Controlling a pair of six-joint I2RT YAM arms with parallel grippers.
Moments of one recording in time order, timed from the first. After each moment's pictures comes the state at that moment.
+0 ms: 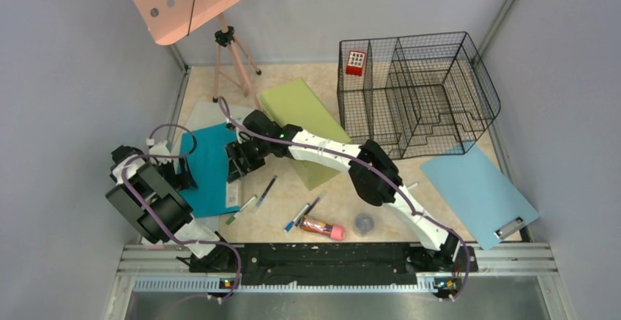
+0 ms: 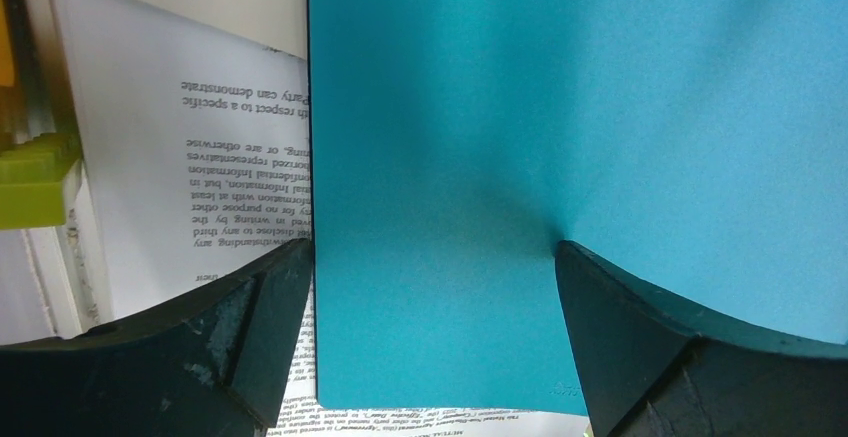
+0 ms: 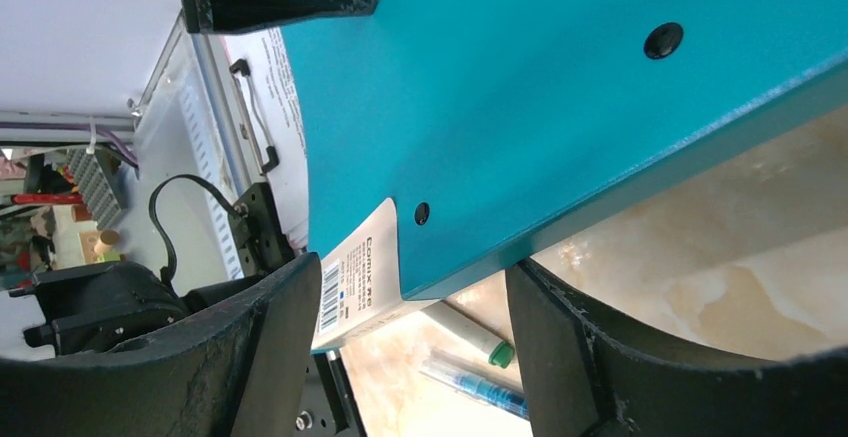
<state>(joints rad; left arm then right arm) 0.82 1.56 0.90 -0.71 0.40 0.55 1.04 2.48 2.17 -0.38 -0.54 0.48</state>
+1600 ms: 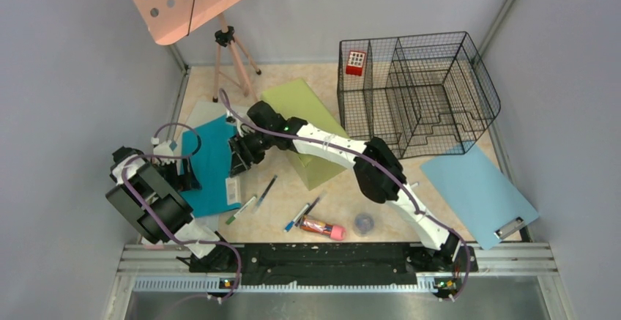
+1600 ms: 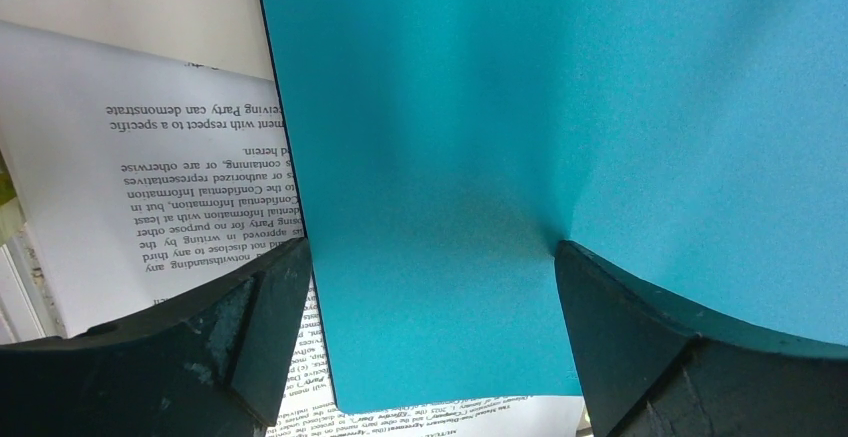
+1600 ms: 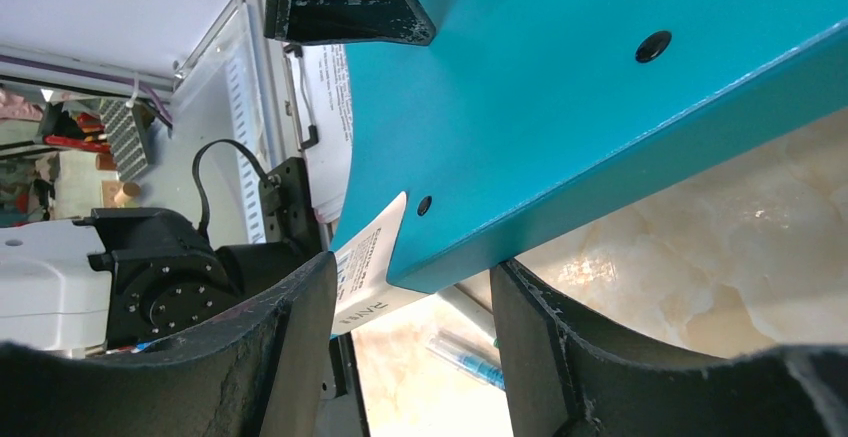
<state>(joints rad) 0.82 1.56 0.90 -0.76 0.49 0.64 1.01 2.45 2.18 -0.36 -0.68 0.39</state>
